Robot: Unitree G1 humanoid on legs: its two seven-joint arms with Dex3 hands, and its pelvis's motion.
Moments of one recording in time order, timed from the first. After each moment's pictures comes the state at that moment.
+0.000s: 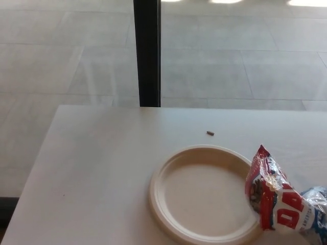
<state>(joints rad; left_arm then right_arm) 0.11 0.54 0.64 1.30 -0.32 -0.09 -0.31 0.07 -0.67 -0.19 0.18 0.12 -0.11 0.48</state>
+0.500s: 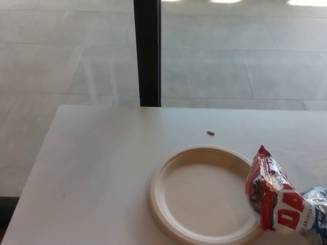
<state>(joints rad) 0.11 0.55 0.63 1.30 -0.32 -0.09 -0.31 -0.04 -0.64 -0.14 0.27 0.04 -0.13 0.41</state>
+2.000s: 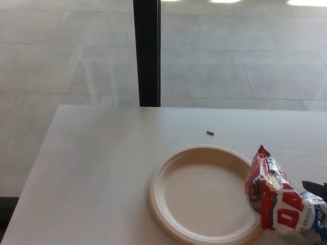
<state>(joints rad) 0.09 0.55 0.63 1.30 -0.33 -0.12 -0.31 -0.01 -0.70 -0.01 0.28 -0.08 -0.24 0.43</state>
